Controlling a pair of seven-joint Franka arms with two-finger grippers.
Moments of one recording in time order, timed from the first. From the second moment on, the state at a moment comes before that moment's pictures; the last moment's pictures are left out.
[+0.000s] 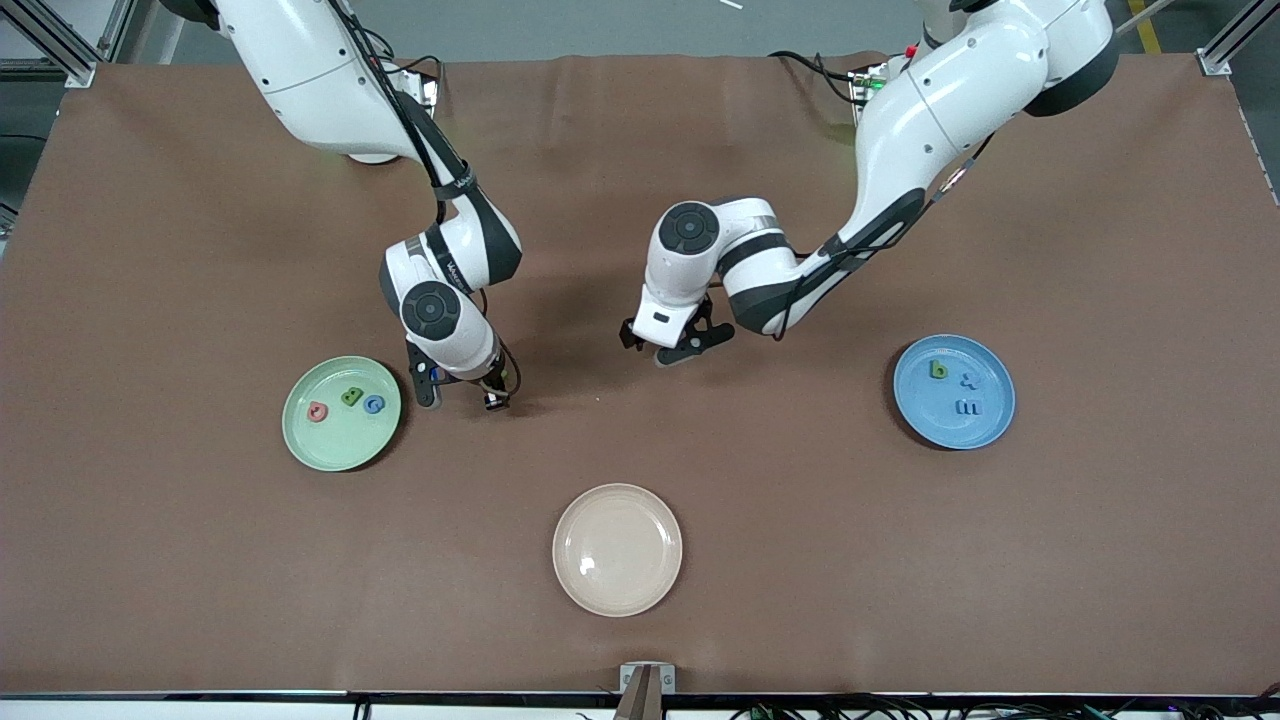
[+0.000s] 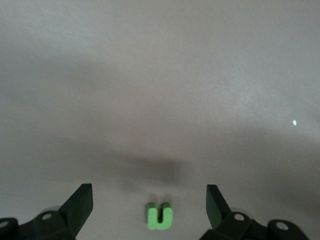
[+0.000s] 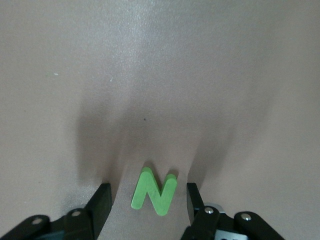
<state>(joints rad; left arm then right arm) -0.15 0.86 -0.78 -1.74 0.72 2.35 -1.65 0.50 0.56 -0.02 -1.98 0.06 2.48 1.74</state>
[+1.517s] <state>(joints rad) -0.27 0.88 -0.71 -1.71 0.70 2.35 -1.66 0.28 0.50 -0.04 -1.88 0.06 2.30 1.14</state>
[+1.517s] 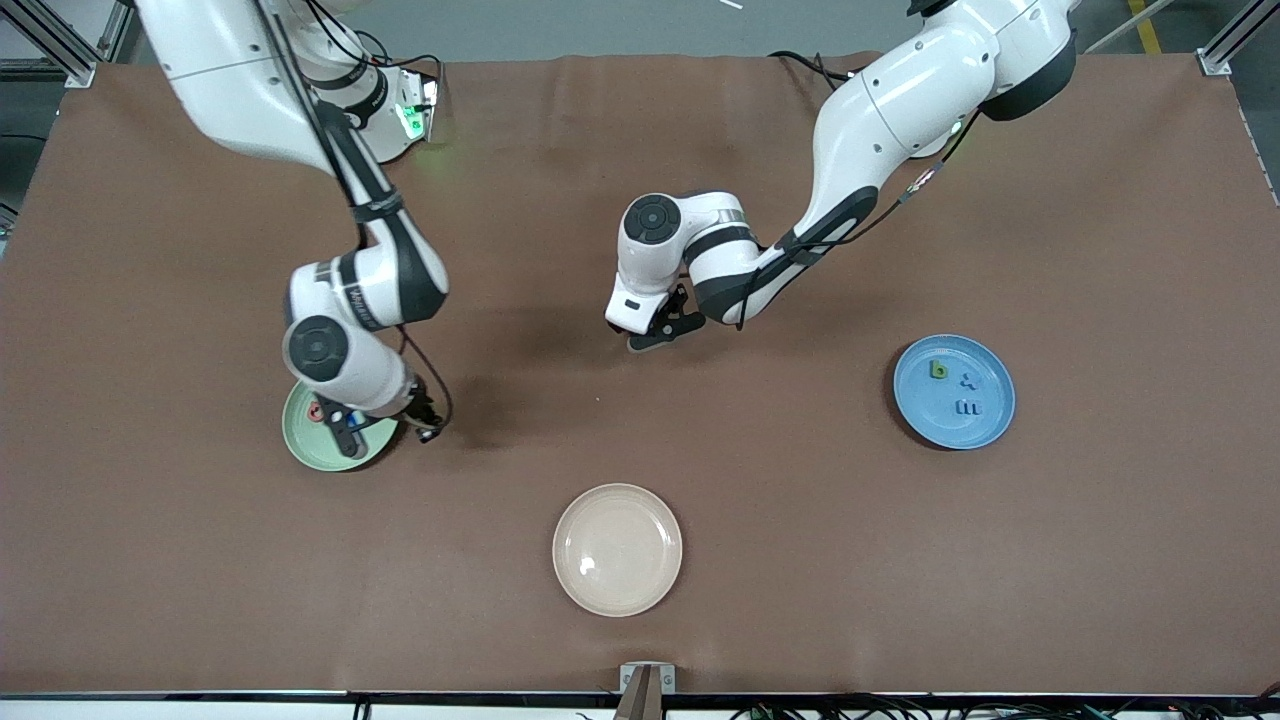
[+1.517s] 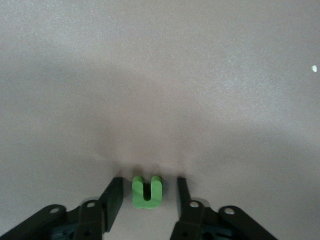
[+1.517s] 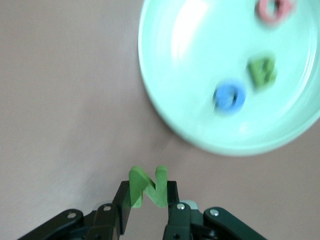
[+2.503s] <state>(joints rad) -0.22 0.87 -0.72 -1.68 0.69 2.25 -1.70 0.08 0.52 -0.03 -1.91 0.06 2.35 0.56</state>
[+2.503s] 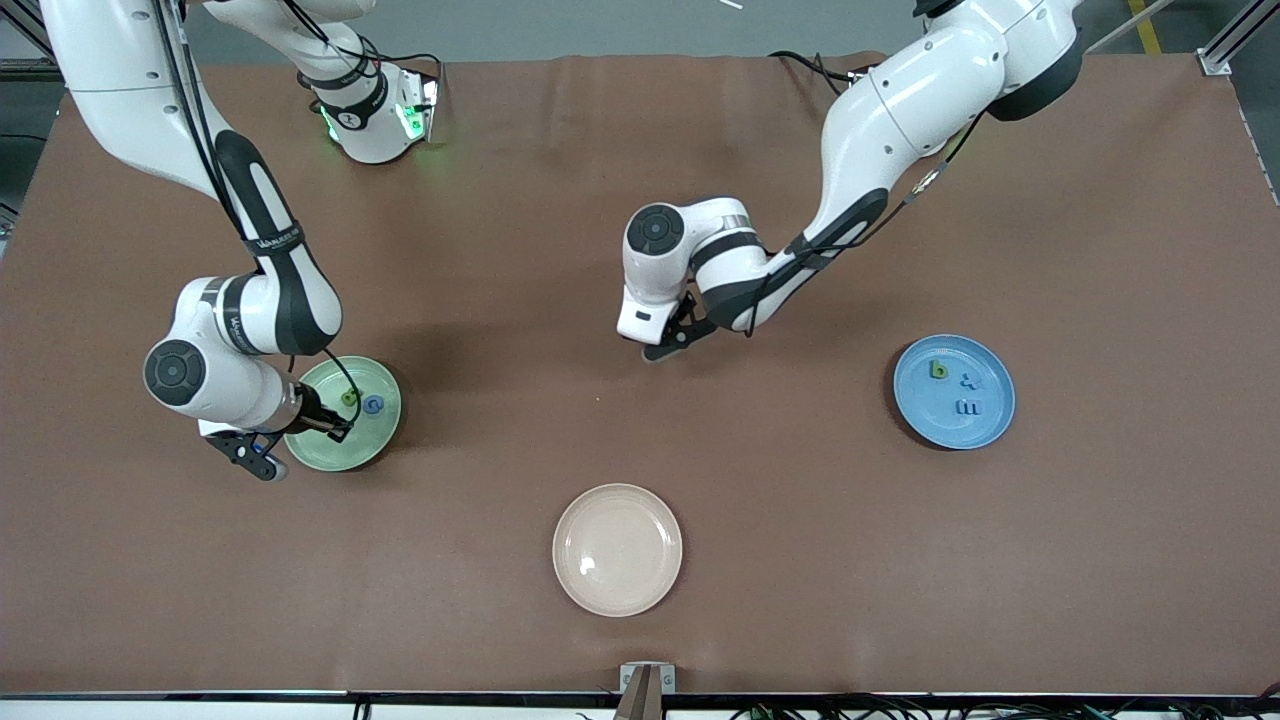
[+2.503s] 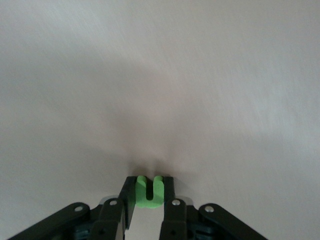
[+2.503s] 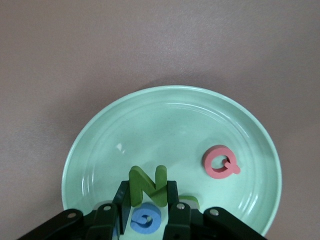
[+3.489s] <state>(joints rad) 0.75 0.83 -1.19 -1.90 0.74 2.01 -1.01 0.06 0.58 -0.03 -1.91 0.07 2.38 0.53</state>
